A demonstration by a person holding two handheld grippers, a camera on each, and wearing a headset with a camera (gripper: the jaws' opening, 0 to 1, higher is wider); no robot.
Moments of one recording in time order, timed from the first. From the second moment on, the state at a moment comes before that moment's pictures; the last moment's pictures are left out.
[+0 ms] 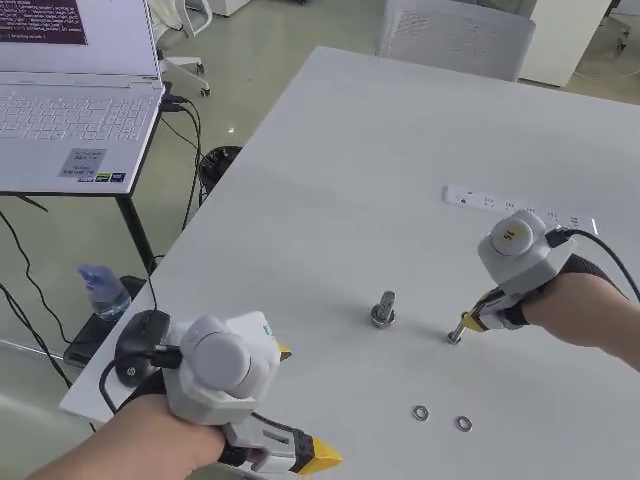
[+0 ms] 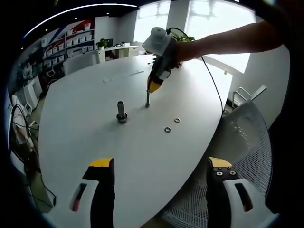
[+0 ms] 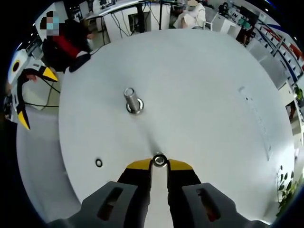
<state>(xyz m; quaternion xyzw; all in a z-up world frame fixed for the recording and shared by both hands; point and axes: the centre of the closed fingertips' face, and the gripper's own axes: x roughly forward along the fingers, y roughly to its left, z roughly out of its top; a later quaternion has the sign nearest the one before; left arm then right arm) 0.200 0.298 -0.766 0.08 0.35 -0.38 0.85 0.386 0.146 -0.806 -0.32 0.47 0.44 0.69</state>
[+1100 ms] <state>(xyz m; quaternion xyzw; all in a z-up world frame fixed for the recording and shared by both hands) 0.206 0.303 -0.773 0.07 0.36 -0.38 0.85 0.386 0.146 -0.828 -0.34 0.48 0.45 0.68</state>
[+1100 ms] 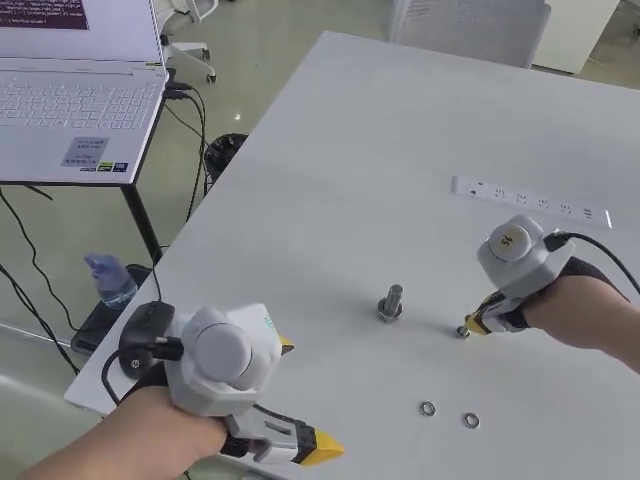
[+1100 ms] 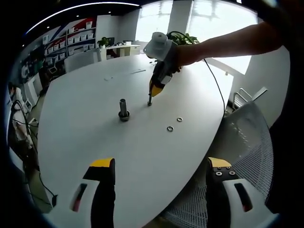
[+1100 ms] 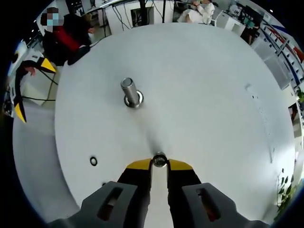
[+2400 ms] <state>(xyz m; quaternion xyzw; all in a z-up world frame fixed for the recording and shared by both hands) 0.205 0.310 -0.779 0.06 0.37 -0.37 0.85 0.384 0.148 -0.860 -0.35 0.49 0.45 0.66</state>
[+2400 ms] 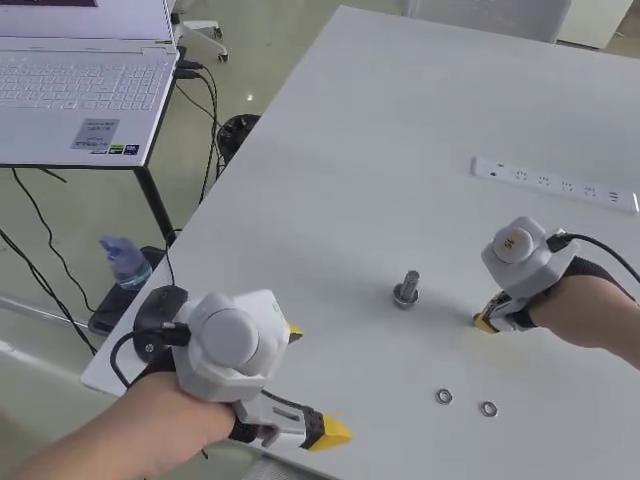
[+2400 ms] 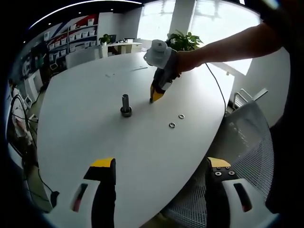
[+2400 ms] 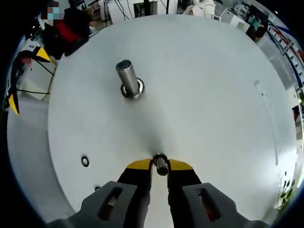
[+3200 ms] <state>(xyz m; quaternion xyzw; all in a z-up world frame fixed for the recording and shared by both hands) 0.203 0.312 -0.780 0.06 0.37 -0.37 0.85 0.386 0.150 -0.861 -0.35 0.49 0.45 0.66</state>
